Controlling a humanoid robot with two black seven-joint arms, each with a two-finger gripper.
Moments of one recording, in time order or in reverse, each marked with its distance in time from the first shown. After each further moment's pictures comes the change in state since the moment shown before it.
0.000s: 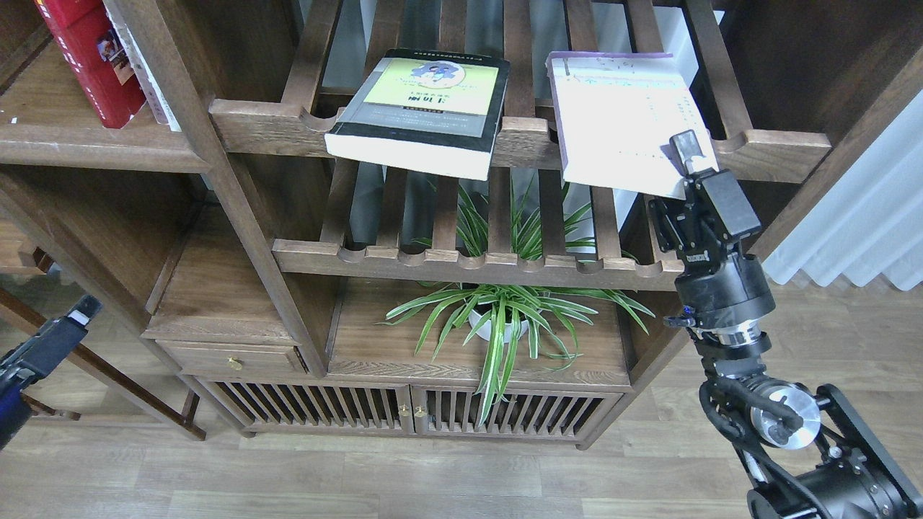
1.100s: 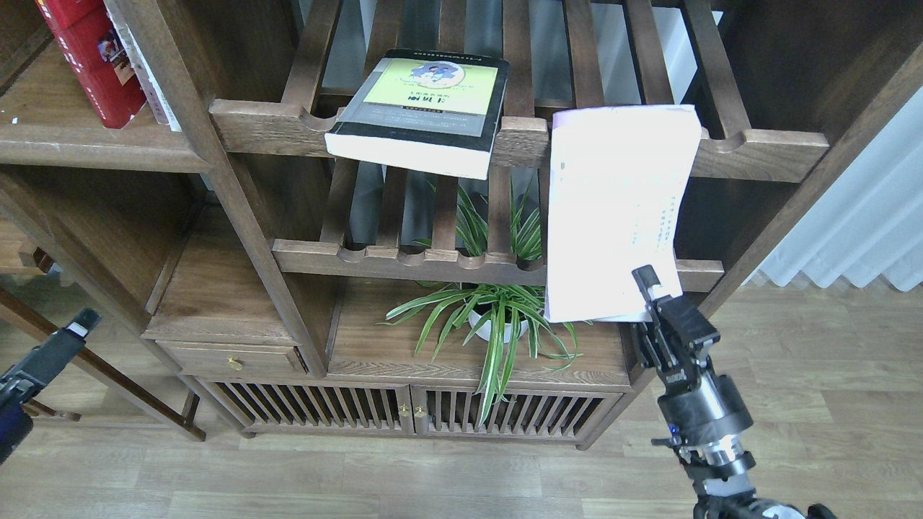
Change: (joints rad) left arm 0.018 -0.003 0.039 0.040 -0.046 0.000 0.004; right arm -0.360 0.010 -0.105 0.010 0.003 -0.001 -0.002
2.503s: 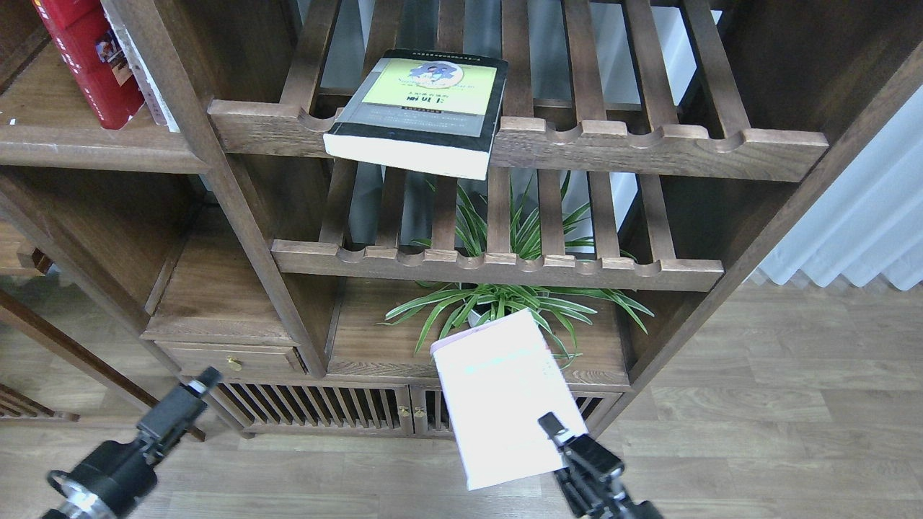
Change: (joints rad) left arm 0.008 -0.034 0.657 0.029 -0.527 0.000 -0.011; right arm -0.019 0.058 -0.384 -0.185 -0.045 0.001 -0.049
